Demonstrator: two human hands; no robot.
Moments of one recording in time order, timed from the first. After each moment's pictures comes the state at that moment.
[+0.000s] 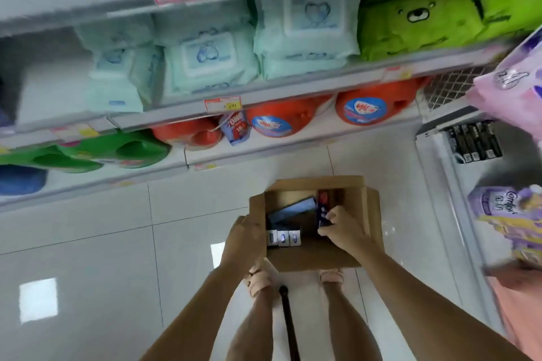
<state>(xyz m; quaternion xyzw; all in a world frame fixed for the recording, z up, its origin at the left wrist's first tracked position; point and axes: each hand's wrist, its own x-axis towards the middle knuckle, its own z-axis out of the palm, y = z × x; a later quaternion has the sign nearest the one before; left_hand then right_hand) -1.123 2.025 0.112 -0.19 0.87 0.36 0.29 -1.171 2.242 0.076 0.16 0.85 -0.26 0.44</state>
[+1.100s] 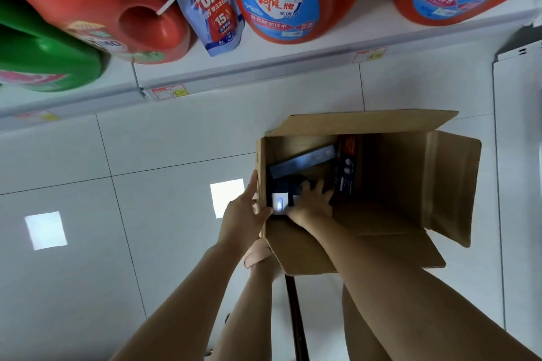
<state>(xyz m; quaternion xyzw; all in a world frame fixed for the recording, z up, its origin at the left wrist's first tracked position) -1.079 2.023 -0.110 -0.25 0.79 0.42 0.36 -1.104 2.172 -0.190 0.11 0.84 -0.04 0.53</state>
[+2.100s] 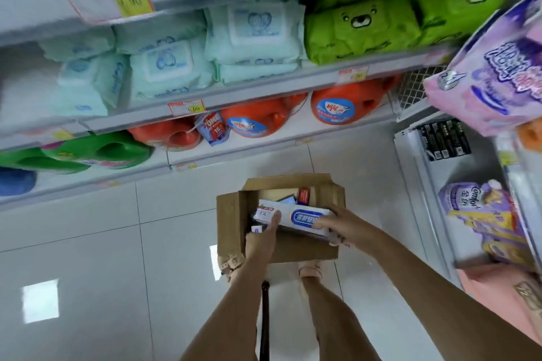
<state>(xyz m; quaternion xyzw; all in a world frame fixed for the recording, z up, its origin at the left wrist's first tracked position) -1.134 2.144 0.124 -0.54 0.60 0.47 0.36 -1.193 2.323 0.148 0.20 0.70 -0.41 0.55</state>
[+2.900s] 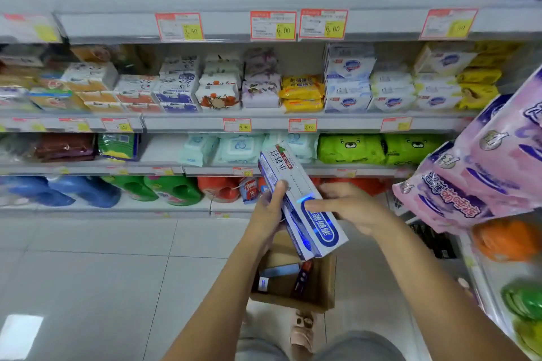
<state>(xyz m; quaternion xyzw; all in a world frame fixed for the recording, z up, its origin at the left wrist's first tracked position) -1.167 2.144 0.426 -0.26 0.56 0.78 0.07 -1.241 2.295 0.468 -0.05 0.71 -0.55 0.43</state>
